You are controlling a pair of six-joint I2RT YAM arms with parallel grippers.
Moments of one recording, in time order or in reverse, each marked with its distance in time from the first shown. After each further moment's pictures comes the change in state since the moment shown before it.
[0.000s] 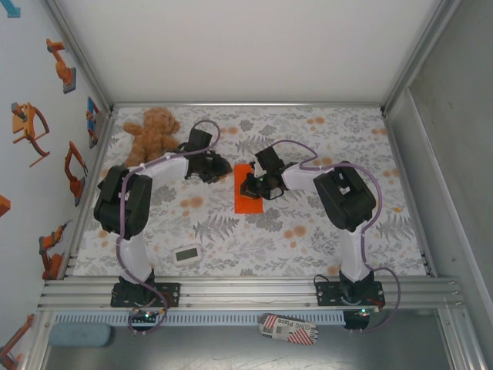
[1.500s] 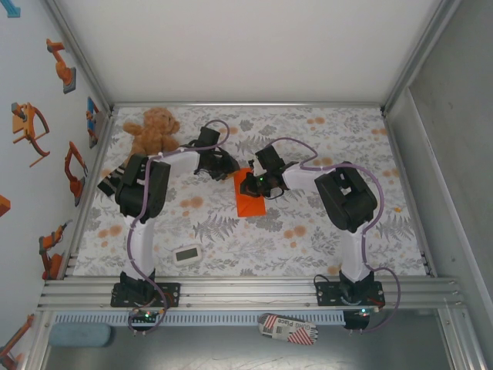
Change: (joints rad) left arm -0.001 0.202 0.137 0.026 0.089 0.008; right arm 0.000 -0.014 0.000 0.012 0.005 -0.055
